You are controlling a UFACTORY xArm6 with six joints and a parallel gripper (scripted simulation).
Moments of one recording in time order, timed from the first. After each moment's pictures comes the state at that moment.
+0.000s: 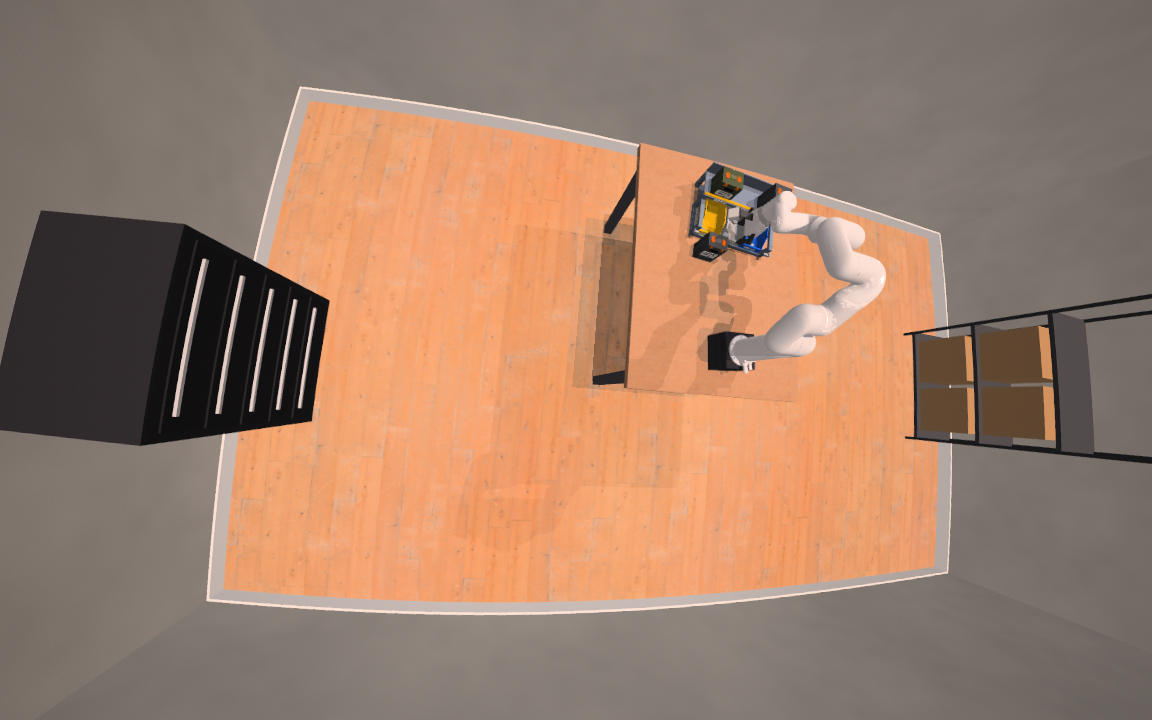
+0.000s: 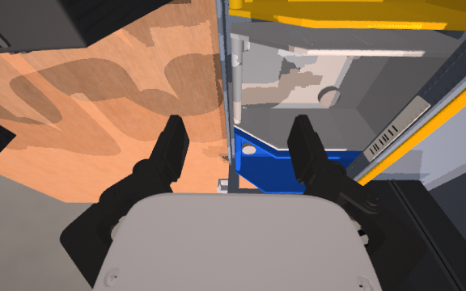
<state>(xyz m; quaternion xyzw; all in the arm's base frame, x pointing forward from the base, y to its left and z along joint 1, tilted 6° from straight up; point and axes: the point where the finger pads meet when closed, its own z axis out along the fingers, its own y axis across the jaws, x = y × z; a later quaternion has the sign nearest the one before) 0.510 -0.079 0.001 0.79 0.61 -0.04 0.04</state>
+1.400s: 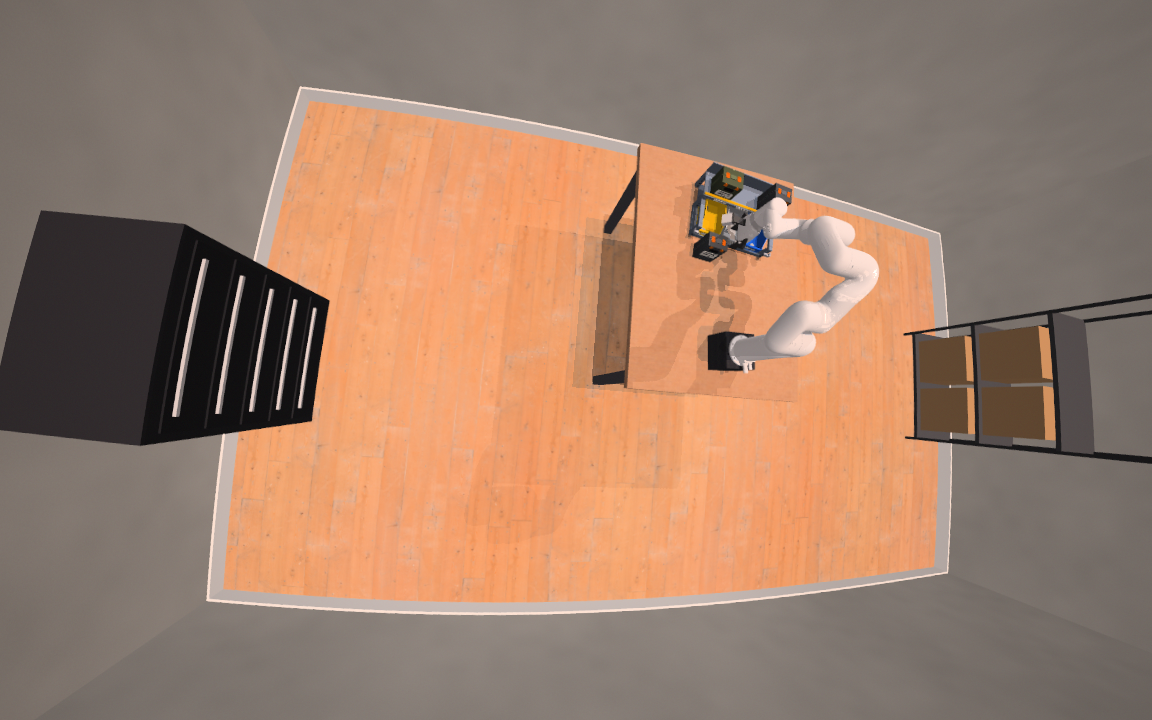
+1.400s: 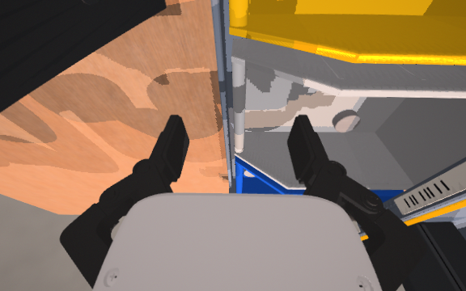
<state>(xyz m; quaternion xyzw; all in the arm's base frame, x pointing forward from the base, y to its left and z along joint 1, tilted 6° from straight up) 0.507 -0.082 -0.044 0.79 0.61 -0.04 0.04</state>
